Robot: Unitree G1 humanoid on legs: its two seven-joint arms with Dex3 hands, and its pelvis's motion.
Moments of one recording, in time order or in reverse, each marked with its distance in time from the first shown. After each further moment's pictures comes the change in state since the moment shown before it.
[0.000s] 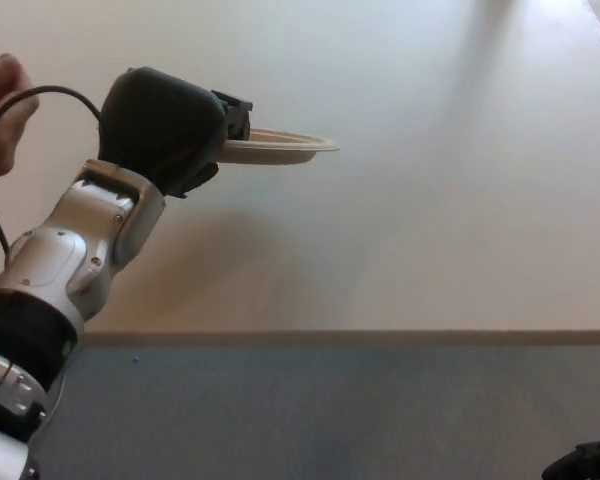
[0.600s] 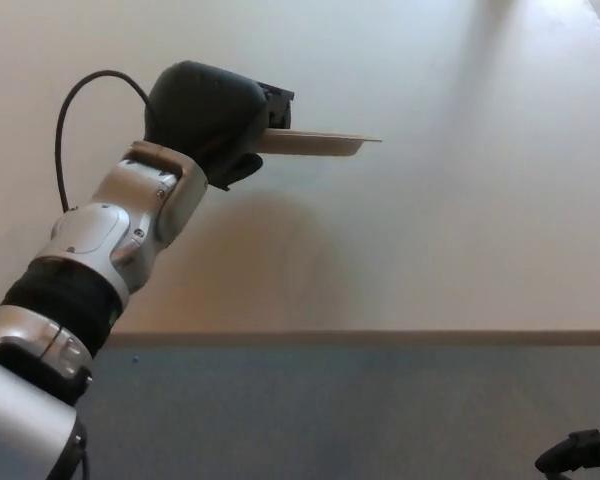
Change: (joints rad) left_arm -0.105 -0.088 -0.005 0.114 -0.101 -0.014 -0.093; right_arm -0.009 0.000 0.010 -0.027 -0.003 -0.004 0.000
